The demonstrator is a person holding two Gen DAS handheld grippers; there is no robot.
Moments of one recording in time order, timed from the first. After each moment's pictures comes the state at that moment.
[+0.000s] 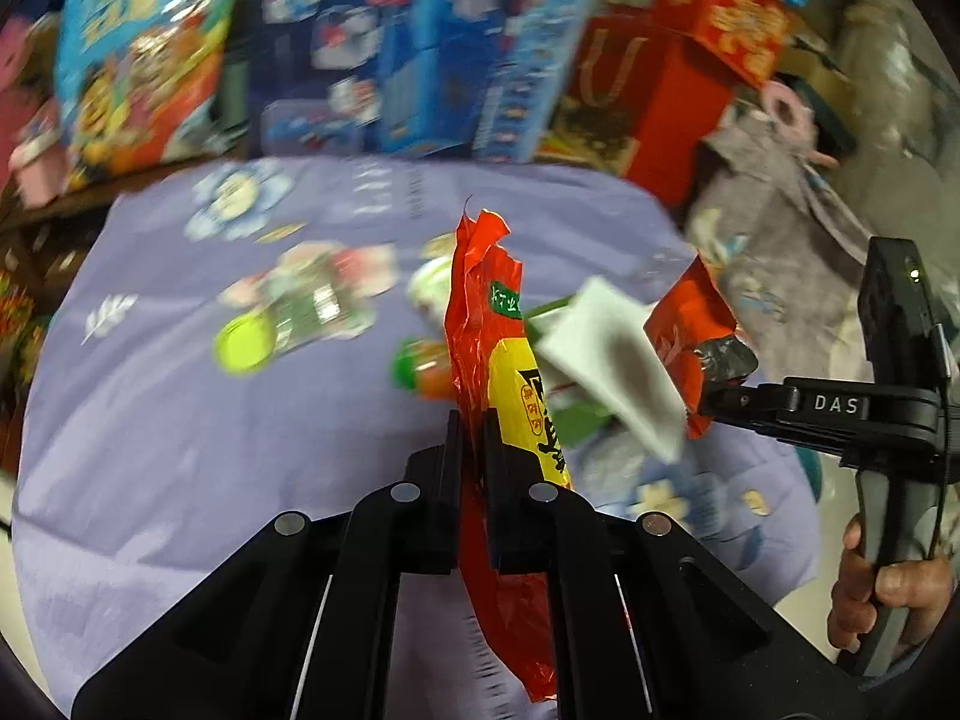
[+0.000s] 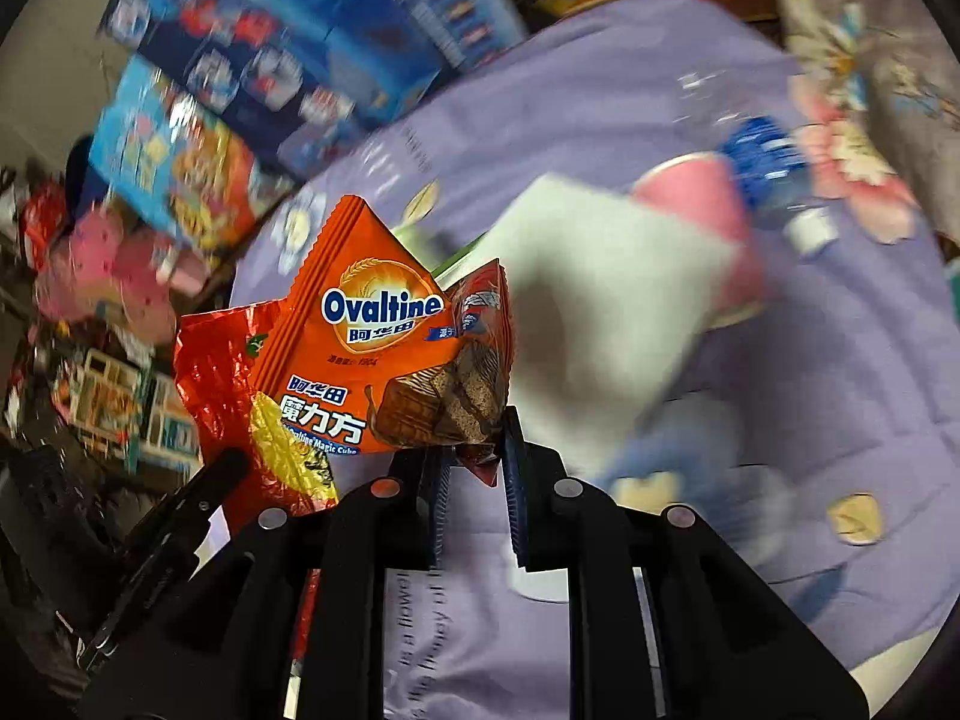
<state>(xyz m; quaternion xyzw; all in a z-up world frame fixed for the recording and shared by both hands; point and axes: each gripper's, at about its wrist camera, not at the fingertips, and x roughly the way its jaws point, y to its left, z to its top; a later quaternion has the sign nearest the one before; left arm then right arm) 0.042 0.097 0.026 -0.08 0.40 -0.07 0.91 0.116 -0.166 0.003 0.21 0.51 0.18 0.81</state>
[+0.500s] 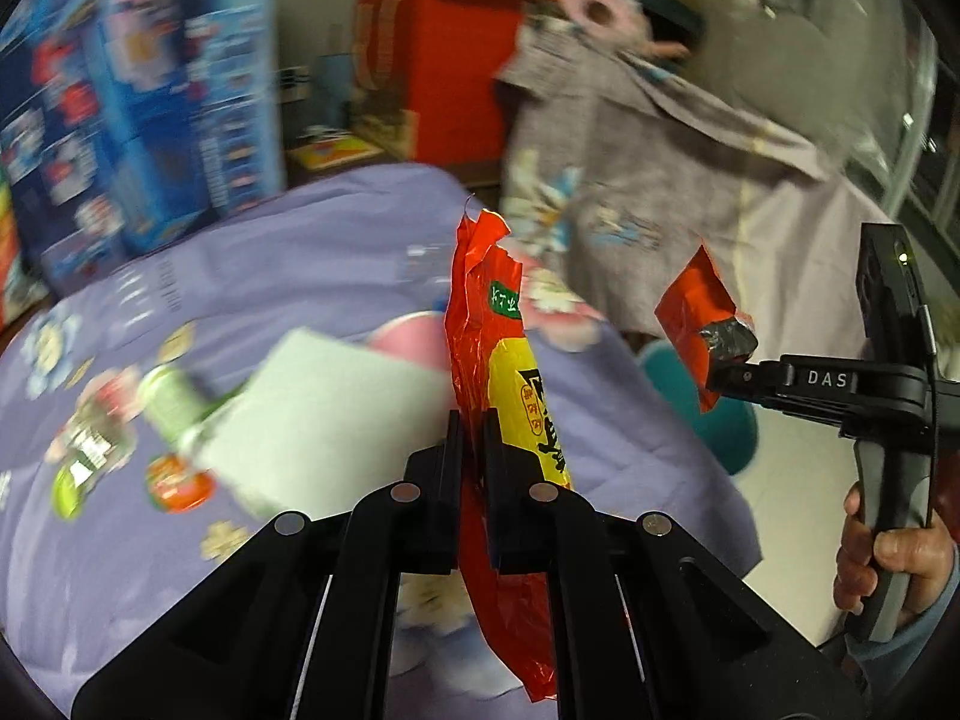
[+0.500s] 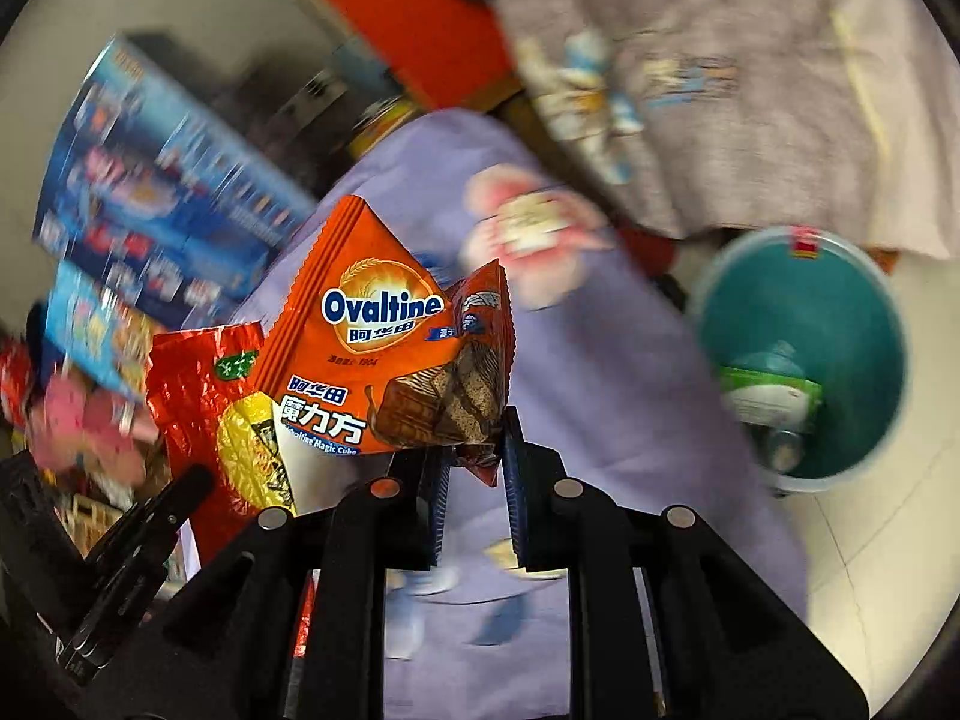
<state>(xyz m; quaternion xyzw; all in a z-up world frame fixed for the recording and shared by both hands) 0.082 -0.118 0.045 0.04 0.40 -0.21 0.89 0.078 -0.395 -0.006 0.31 0.44 0.04 0.84</state>
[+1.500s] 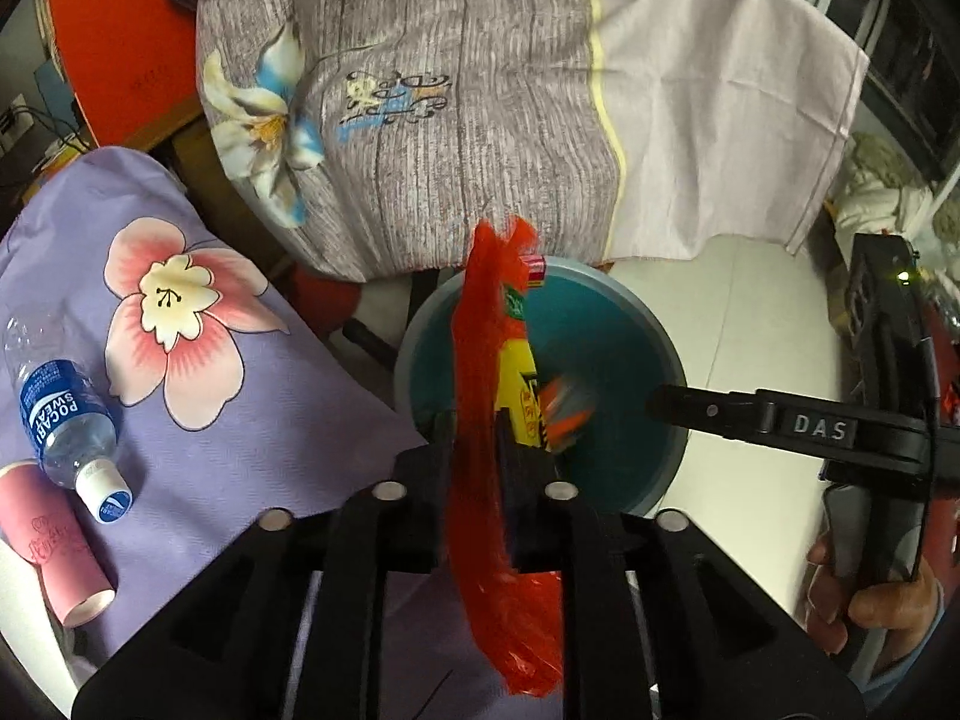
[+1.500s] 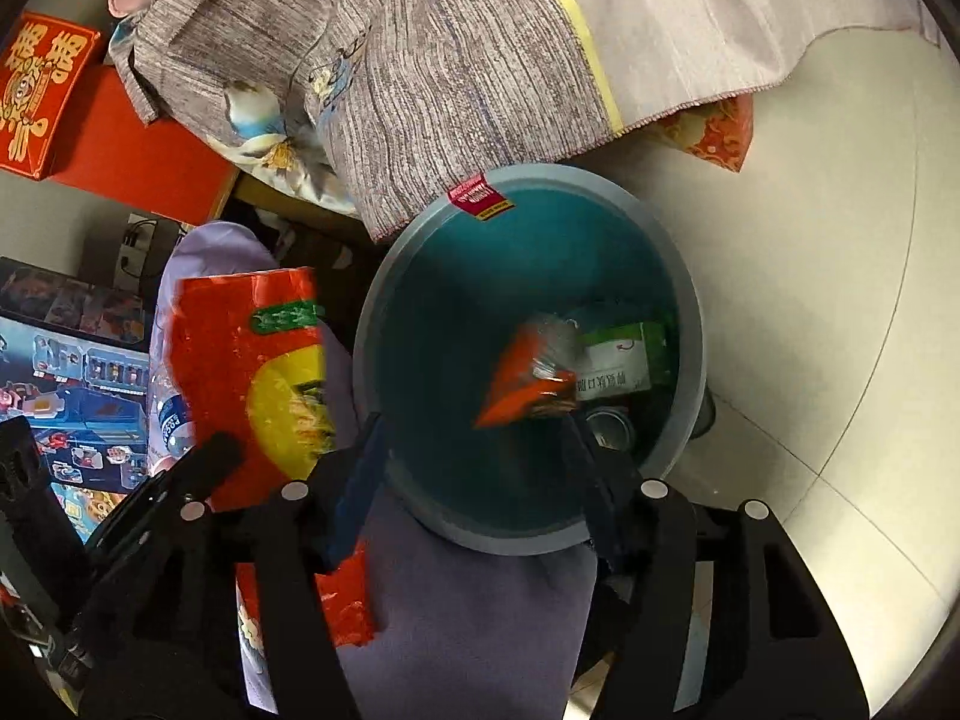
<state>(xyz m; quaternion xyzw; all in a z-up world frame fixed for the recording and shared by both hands) 0.141 -0.381 -0.058 0.15 0.49 -0.34 0.79 0.040 -0.584 -0.133 0.45 0.46 -0.08 0.76</state>
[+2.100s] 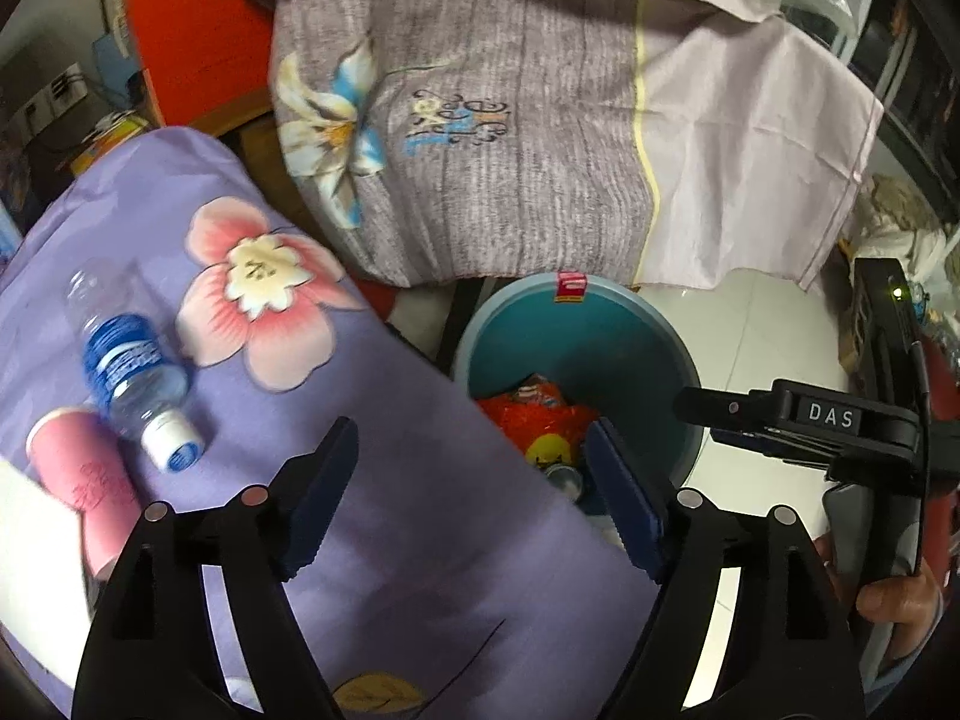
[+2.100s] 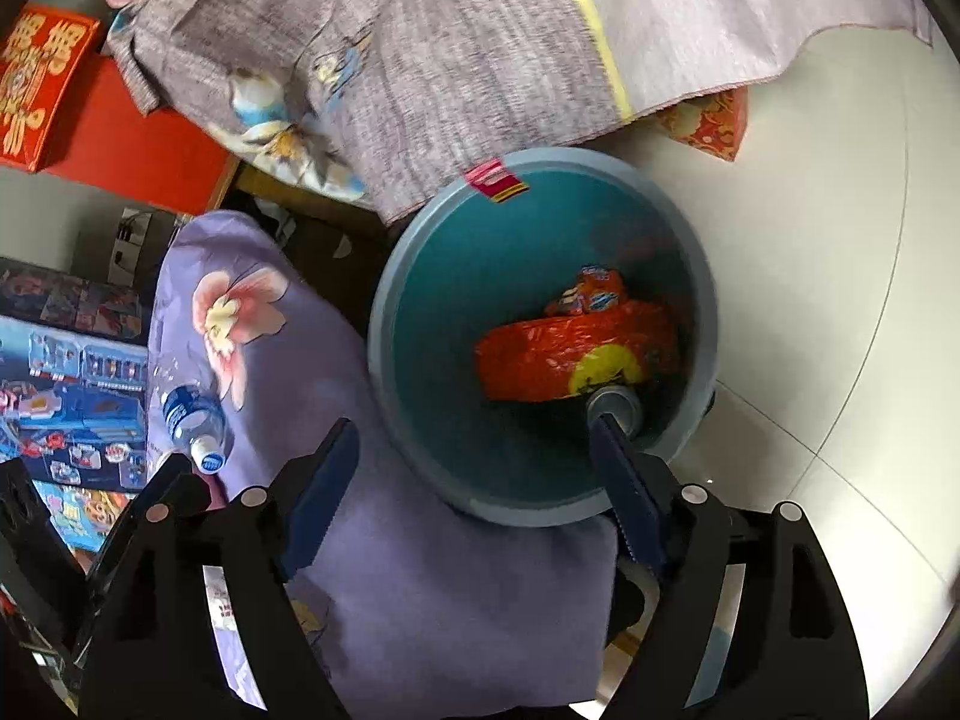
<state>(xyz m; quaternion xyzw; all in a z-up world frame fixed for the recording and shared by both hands) 0.141 -0.328 -0.032 0.12 0.48 -0.31 0.81 0.044 -0.564 -0.116 0.44 0.48 -0.09 0.75</state>
